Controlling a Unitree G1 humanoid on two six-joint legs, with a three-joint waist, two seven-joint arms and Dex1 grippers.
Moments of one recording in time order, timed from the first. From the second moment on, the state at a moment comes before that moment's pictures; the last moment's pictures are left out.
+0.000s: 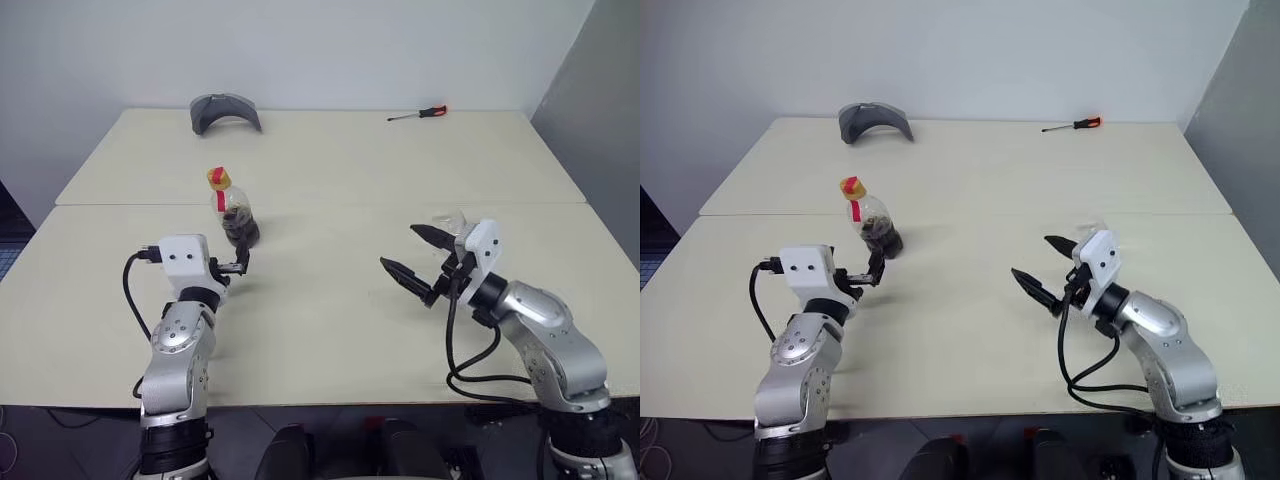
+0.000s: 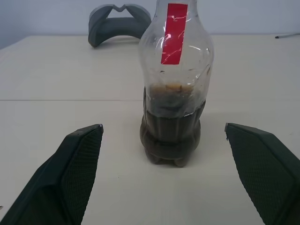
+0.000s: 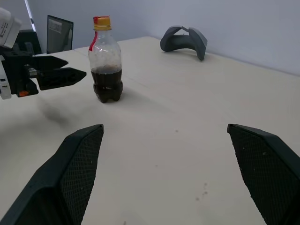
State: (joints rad) left arm -0.14 0.20 0.23 -0.22 -0.16 0.34 -0.10; right arm -0.22 -0.42 -0.01 -0.39 0.38 0.42 0.65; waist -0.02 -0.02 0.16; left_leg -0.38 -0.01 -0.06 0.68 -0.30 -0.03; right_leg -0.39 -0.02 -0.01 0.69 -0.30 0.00
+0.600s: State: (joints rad) left arm -0.32 0.22 0.23 0.05 -0.14 0.21 -0.10; right arm -0.23 -0.41 0.02 -0.37 0.37 0.38 0.64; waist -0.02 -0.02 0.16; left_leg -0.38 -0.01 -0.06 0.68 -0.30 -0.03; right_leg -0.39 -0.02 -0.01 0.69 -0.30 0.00
